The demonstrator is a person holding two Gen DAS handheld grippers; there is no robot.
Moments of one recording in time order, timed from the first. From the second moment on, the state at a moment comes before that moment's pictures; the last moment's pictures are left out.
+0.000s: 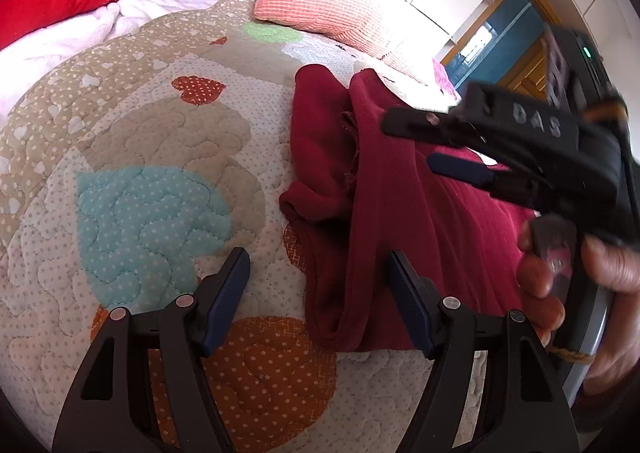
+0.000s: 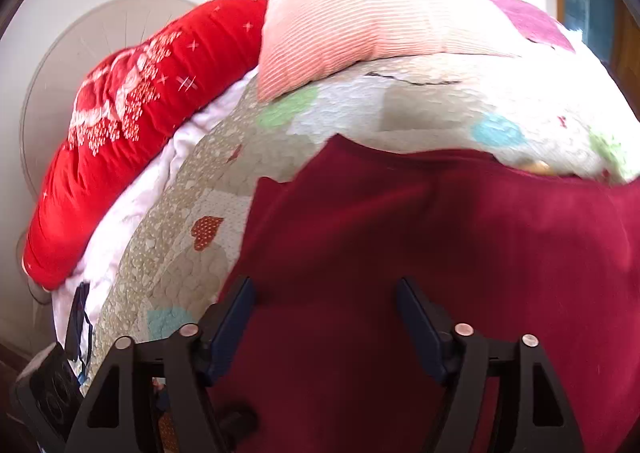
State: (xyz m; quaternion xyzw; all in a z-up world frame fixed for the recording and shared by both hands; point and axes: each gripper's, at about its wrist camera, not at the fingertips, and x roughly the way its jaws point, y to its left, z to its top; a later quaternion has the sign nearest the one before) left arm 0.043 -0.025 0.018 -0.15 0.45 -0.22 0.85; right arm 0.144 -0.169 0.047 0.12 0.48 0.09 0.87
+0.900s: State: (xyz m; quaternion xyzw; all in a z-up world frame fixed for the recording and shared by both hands) left arm 0.050 -0.013 0.014 -0.18 0.45 -0.23 0.84; right arm 0.185 -0.102 0.017 -0.11 0.51 0.06 0.85
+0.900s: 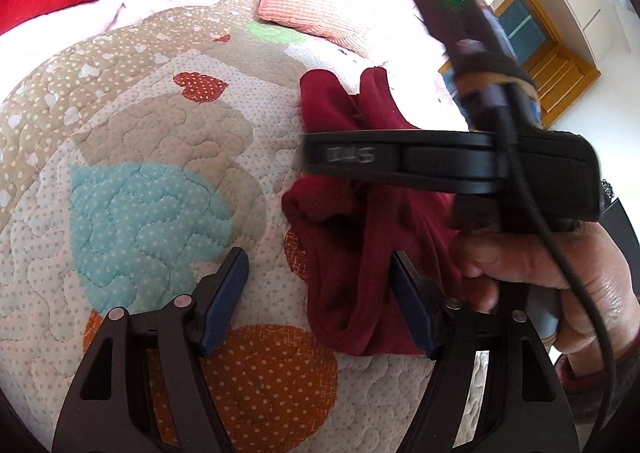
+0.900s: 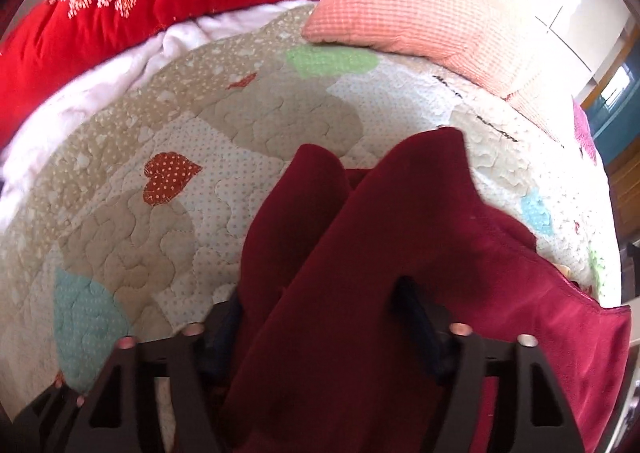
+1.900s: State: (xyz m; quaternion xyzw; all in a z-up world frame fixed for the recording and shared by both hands) left arm 0.069 -0.029 0.010 -0.18 0.42 -0.27 0.85; right arm 0.164 -0.151 0.050 0.05 0.48 0.12 0.87
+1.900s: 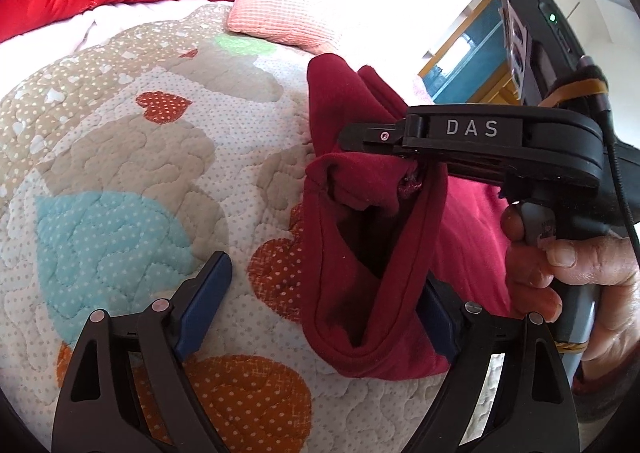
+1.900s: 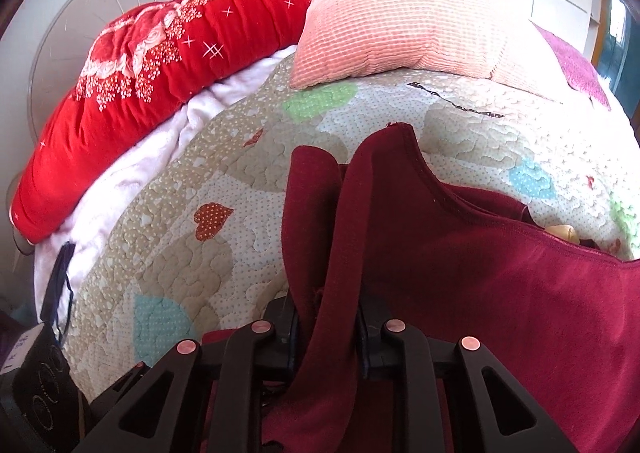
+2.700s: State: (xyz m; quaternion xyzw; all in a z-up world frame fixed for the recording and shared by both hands) left arm 0.016 -0.204 0.089 -0.08 0.37 -0.45 0.81; right arm 0.059 -0.317 0.126 0.12 0.38 0.11 0.91
